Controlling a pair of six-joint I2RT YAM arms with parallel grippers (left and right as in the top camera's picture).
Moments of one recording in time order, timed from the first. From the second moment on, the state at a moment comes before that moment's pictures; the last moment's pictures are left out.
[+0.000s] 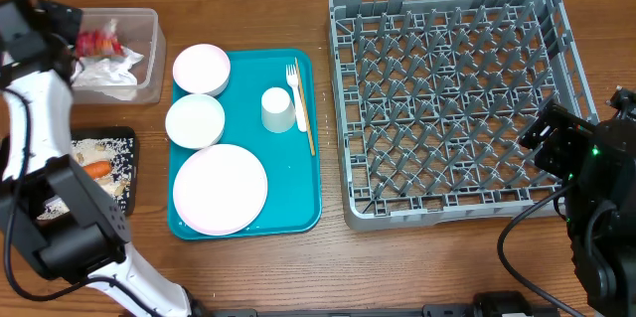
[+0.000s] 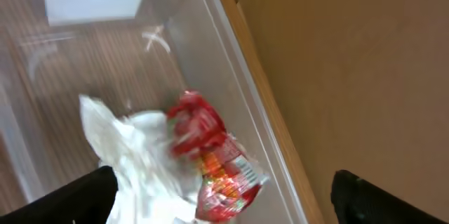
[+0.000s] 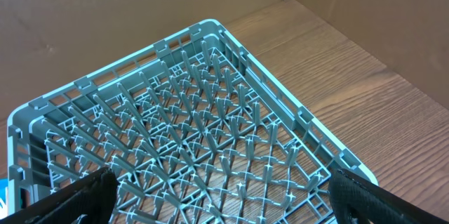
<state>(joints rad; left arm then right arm) 0.47 1.97 1.64 -0.32 -0.02 -0.84 0.05 0.87 1.30 -1.01 0.41 0.38</state>
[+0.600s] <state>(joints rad) 0.43 1.74 1.79 -0.71 0.53 -0.71 0.05 0.87 1.30 -1.01 0.41 0.38</state>
